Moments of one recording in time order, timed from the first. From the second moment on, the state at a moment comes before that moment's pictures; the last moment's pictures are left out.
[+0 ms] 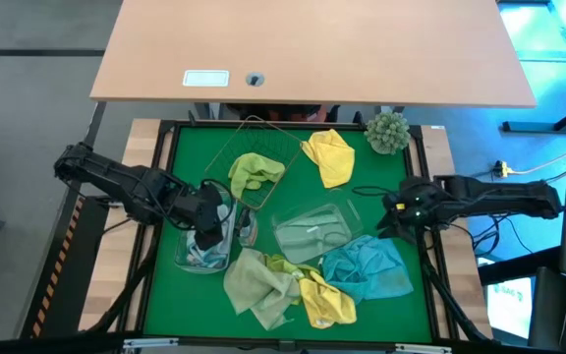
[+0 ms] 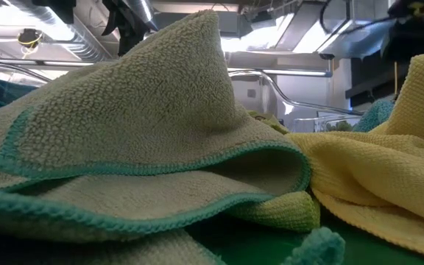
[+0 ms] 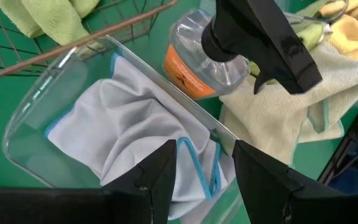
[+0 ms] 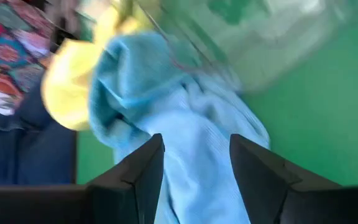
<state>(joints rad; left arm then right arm) -0.35 1.28 1.34 -1.28 -0.17 -0.99 -0.01 0.54 0.45 -0.76 -0.43 0.44</state>
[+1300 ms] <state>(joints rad) -0.35 1.28 1.34 -1.28 -0.17 -1.04 0.46 1.00 0.38 -0.51 -0.14 0.42</state>
